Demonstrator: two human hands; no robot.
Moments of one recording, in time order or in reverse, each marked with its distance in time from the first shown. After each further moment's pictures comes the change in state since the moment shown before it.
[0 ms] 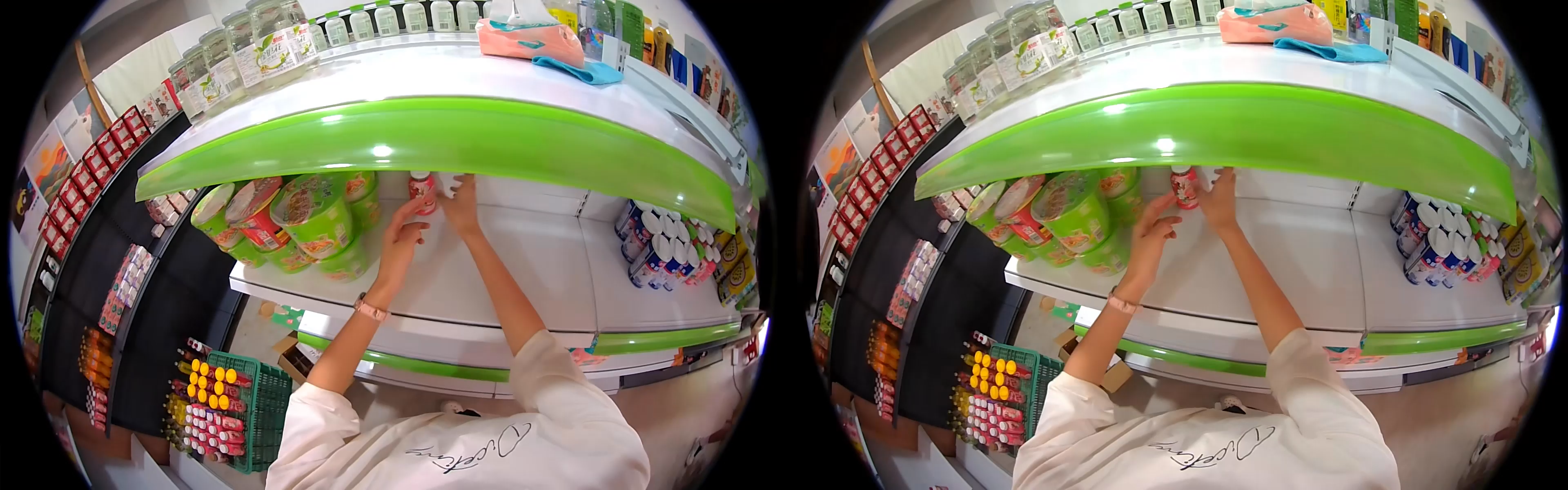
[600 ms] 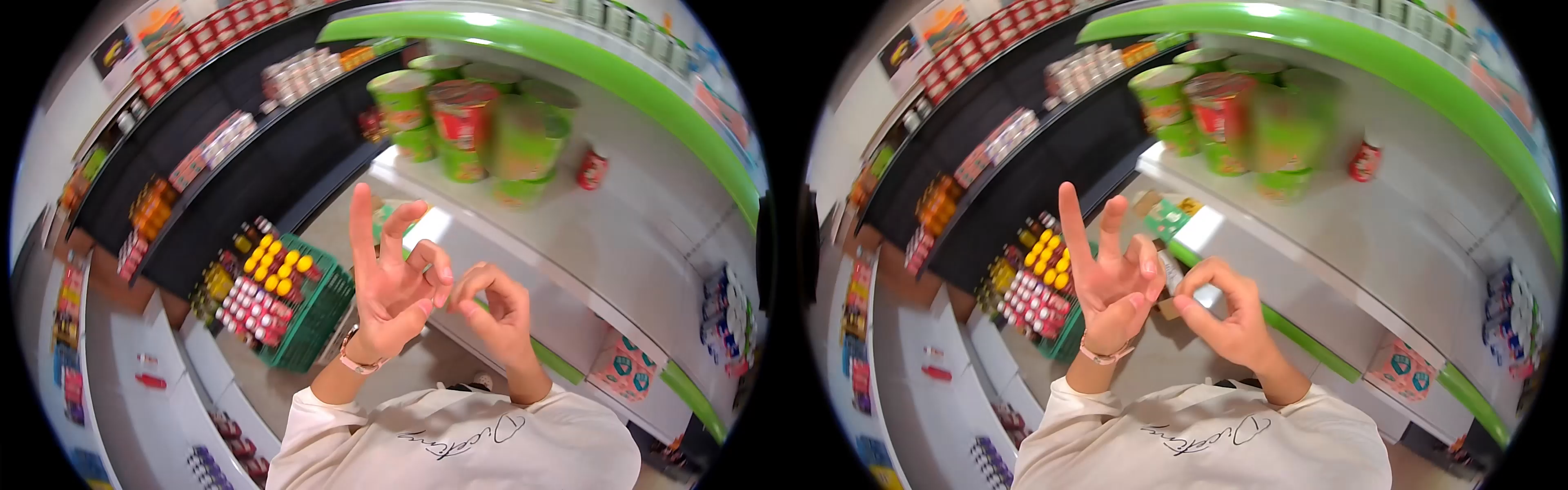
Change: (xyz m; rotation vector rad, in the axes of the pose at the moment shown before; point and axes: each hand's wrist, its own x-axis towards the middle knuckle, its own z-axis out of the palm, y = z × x) left_hand -0.276 0.193 -0.114 -0.247 0.184 0.520; right_hand -0.307 -0.264 0.027 0.784 -0.920 -0.081
